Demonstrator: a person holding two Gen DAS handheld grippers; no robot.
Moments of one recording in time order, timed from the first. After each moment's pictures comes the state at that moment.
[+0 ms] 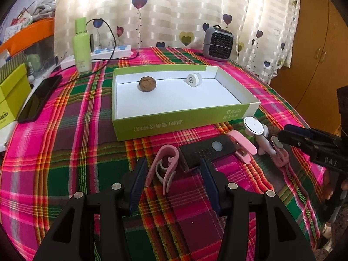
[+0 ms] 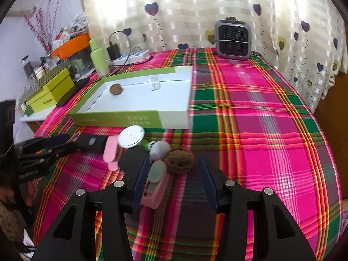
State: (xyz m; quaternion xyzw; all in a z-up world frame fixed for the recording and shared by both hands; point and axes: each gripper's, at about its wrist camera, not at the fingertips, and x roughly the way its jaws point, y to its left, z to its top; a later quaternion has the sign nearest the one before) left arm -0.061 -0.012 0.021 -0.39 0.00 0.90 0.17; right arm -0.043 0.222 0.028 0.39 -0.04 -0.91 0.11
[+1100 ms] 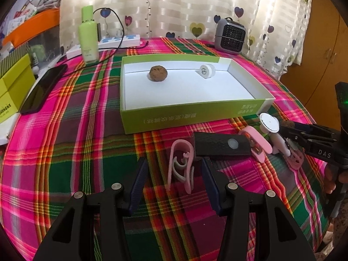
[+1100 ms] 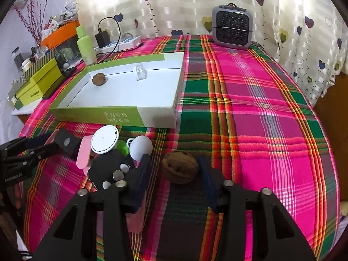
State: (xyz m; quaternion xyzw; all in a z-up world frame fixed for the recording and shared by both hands) left arm -0.073 -0.016 0.012 -0.42 0.00 0.89 0.14; right arm -0.071 0.222 0.013 0.43 -0.01 -0.90 0.09
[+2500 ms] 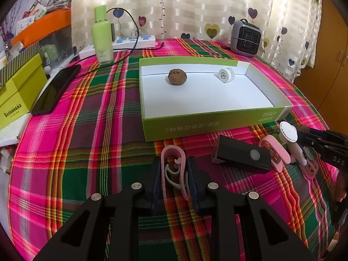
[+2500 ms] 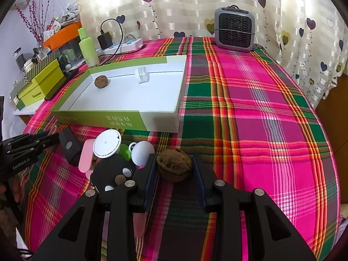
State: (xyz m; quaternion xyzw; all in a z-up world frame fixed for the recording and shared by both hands) left arm -0.085 -0.024 0.011 -0.42 0.01 0.90 0.10; right arm -0.074 0.221 0.016 0.42 -0.01 -0.90 0.10
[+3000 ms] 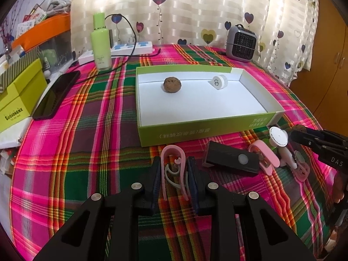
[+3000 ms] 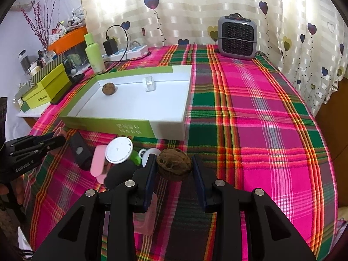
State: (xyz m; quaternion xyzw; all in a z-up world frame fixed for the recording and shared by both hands) left arm -0.079 -0.021 0.024 -0.41 0.01 0.91 0.11; right arm -0.069 0.218 0.030 0.41 -0.01 -0.91 0.11
